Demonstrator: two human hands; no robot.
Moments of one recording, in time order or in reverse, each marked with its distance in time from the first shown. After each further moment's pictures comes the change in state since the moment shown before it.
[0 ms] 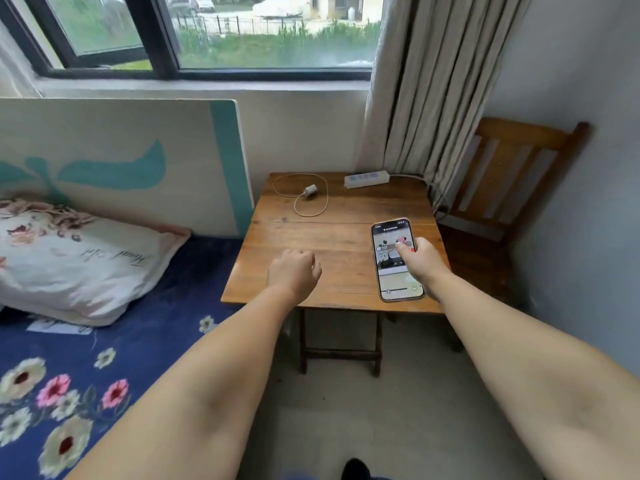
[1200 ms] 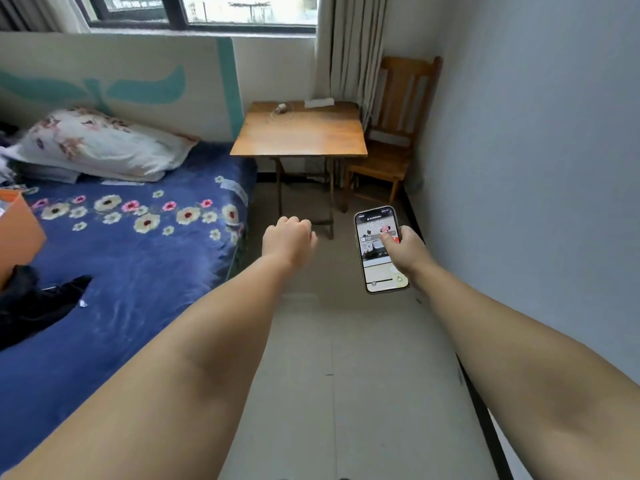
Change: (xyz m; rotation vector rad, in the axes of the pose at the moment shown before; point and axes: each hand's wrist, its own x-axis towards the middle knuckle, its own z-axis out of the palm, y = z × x) left_hand -0.775 0.162 -0.070 0.056 0.082 0.121; right_hand -0.781 0.230 -0.140 -0.055 0.076 -0.050
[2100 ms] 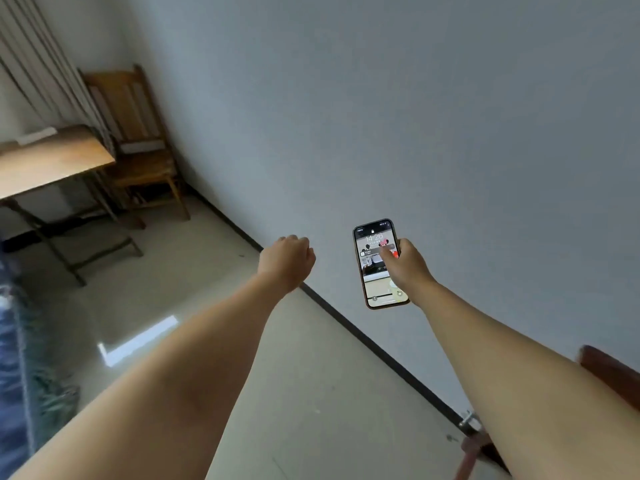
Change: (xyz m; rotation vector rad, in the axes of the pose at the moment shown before) left_hand -0.442 0.360 -0.025 -0.203 -0.144 0.766; right_hand -0.584 0.222 -0.270 0.067 0.711 0.331
